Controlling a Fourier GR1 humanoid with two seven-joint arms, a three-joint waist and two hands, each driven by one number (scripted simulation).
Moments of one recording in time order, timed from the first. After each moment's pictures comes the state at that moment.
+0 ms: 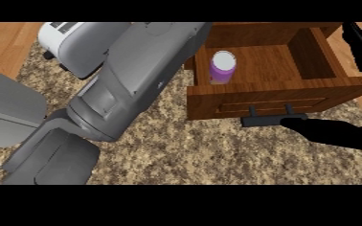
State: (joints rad) left arm -1.62 0.00 -0.30 -0.31 0.61 0.65 0.00; right arm -0.24 -0.32 -0.06 -2.02 0.43 0.11 0.18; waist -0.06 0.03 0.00
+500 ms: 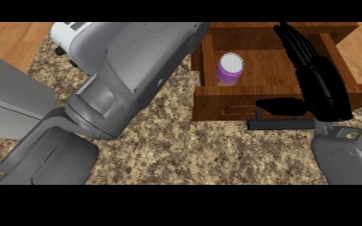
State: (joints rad) left arm -1.64 0.01 -0.30 -0.28 0.59 0.63 -0.01; right arm -0.36 -0.31 0.09 -1.69 0.73 0.00 0.08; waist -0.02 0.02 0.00
